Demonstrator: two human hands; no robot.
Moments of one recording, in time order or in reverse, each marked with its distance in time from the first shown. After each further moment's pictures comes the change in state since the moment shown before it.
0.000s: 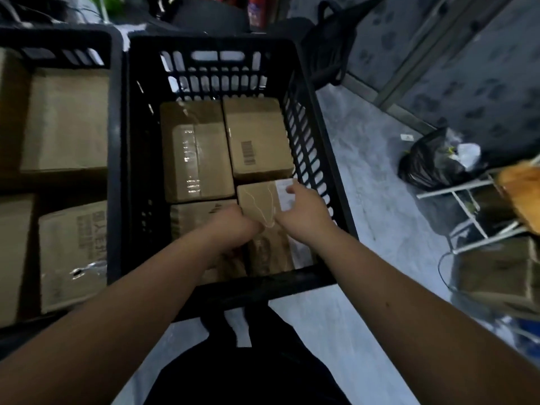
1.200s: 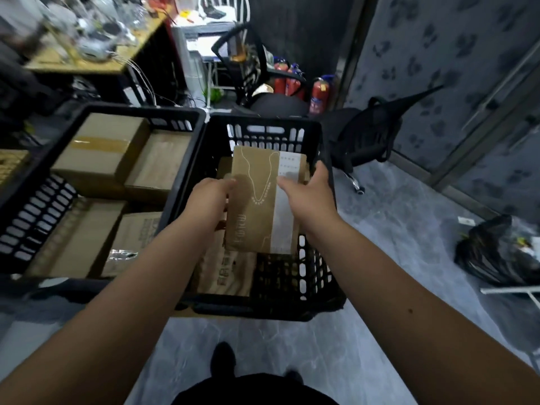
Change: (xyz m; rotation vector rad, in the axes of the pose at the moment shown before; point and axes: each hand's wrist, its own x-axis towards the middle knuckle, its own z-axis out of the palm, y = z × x) left_hand -0.105 0.063 -0.053 -0.831 0.593 0.033; right_hand -0.045 -0.076 -0.088 0.642 0.009 -0.258
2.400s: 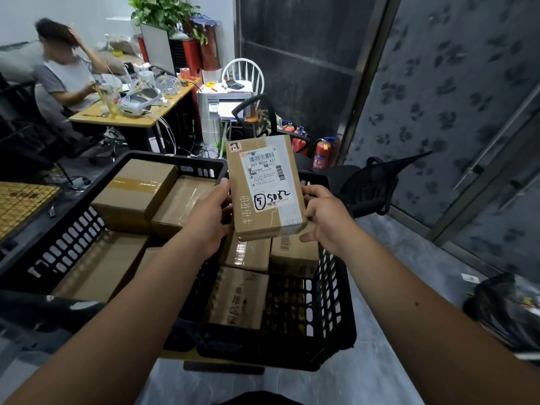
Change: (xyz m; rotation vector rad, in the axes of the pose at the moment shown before) left_hand 0.008 0.028 -0.040 -0.336 -0.157 0.251; right_hand 0.012 -0.041 -0.010 0.202 -0.256 -0.023
